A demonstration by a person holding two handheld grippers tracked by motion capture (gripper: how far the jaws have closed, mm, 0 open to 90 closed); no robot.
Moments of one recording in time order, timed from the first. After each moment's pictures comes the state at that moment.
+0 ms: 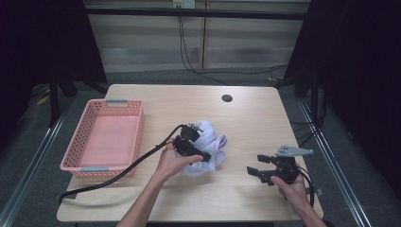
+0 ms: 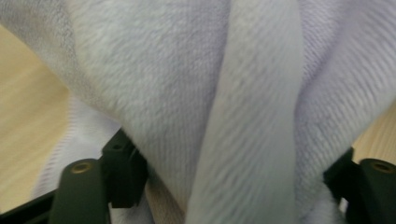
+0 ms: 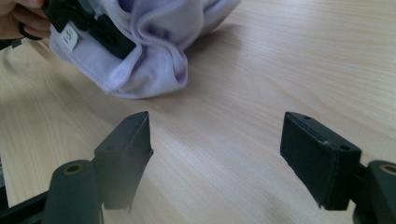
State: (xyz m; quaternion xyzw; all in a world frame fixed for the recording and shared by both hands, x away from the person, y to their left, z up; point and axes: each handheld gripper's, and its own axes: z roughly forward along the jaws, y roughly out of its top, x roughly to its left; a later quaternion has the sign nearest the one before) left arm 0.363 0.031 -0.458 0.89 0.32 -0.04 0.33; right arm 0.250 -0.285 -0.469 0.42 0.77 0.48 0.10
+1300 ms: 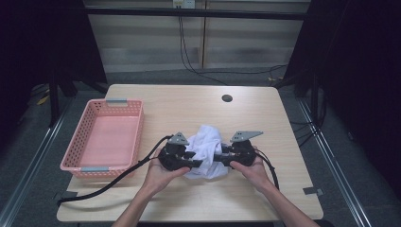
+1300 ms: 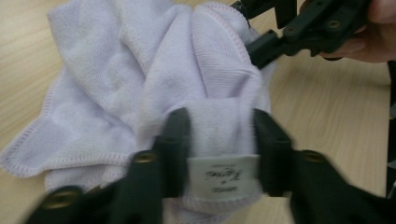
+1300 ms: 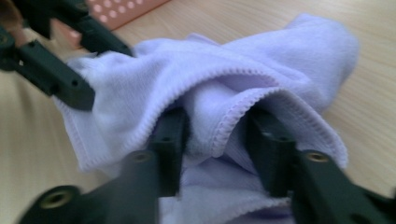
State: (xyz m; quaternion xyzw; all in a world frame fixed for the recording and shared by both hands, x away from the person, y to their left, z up) left arm 0.318 0.080 -0.445 0.86 0.27 -0.01 0.43; right arm 0.314 -0.182 -0.471 0.35 0.82 0.45 0.08
